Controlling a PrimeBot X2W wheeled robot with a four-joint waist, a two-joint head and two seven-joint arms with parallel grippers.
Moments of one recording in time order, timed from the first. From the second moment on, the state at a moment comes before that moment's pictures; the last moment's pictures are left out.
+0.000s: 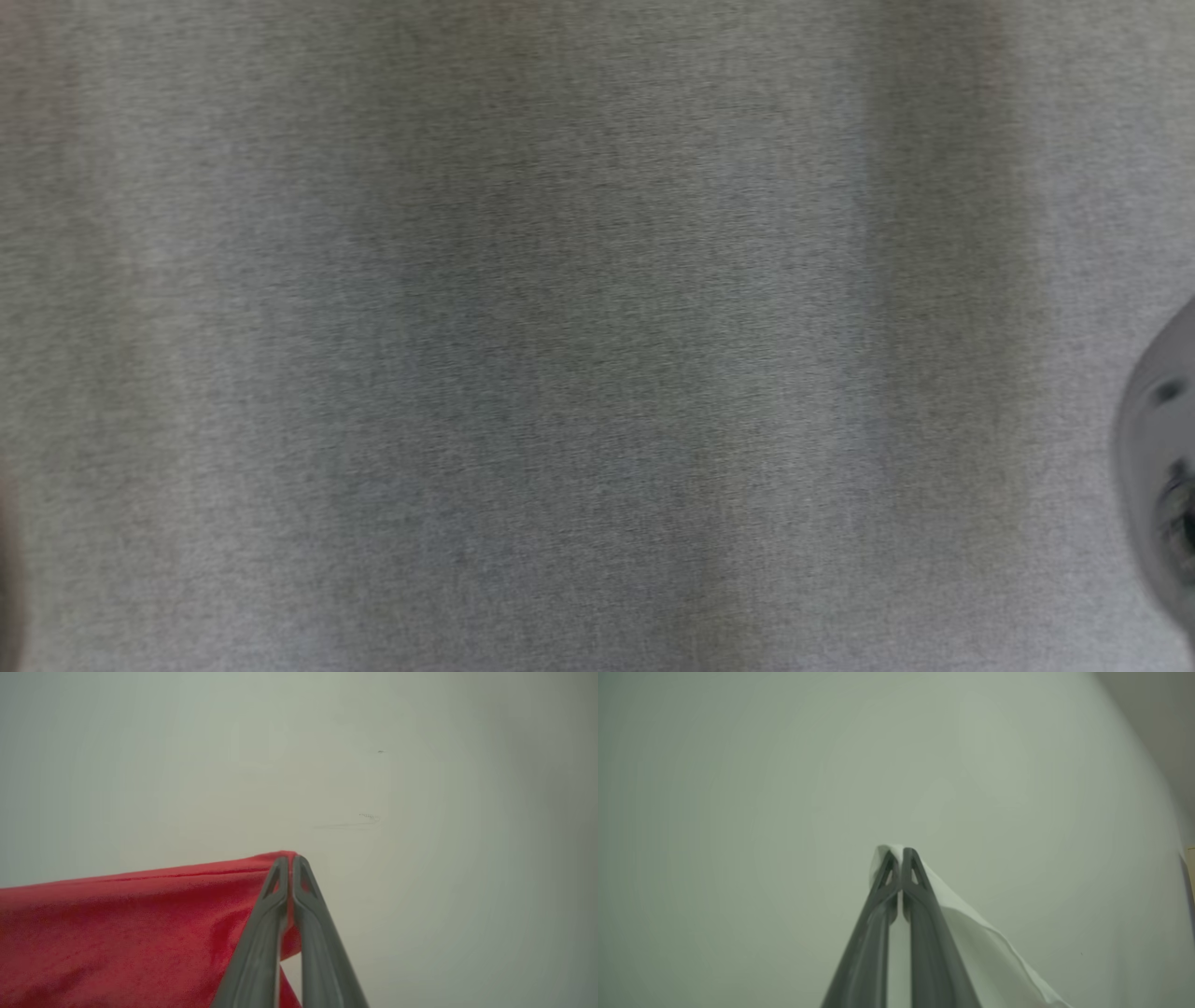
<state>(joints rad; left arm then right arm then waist) -1.59 0.27 0.05 0.14 -0.80 -0.07 -0.26 -1.55 -0.08 -0.14 0.29 0.17 0.13 -0.26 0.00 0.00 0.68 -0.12</state>
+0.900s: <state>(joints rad) -0.26 0.05 0.15 0.05 -0.79 -0.13 -0.26 -0.55 -0.12 -0.08 0.43 0.09 0.13 0.09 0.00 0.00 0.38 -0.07</state>
